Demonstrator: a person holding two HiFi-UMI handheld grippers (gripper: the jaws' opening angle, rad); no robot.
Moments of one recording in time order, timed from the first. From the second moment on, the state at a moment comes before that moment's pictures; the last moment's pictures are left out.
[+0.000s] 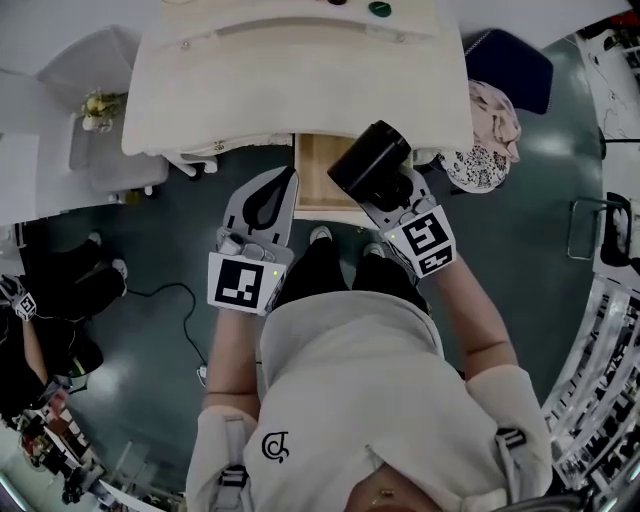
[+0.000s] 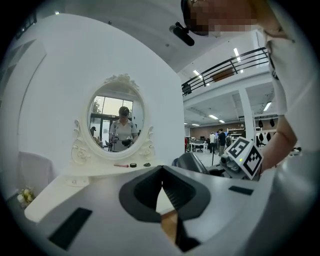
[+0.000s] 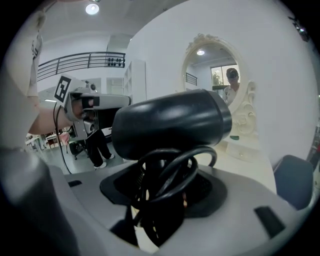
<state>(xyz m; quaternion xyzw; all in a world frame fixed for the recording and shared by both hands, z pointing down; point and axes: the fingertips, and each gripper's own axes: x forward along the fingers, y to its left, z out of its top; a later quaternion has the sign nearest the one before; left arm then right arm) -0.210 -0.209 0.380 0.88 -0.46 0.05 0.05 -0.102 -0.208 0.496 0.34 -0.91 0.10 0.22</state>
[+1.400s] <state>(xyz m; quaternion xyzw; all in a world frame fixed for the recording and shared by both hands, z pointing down) -0.235 -0.186 0.540 0.84 -0.52 0.06 0.15 -0.120 -0.163 0.800 -0.01 -0.81 0.14 0.57</state>
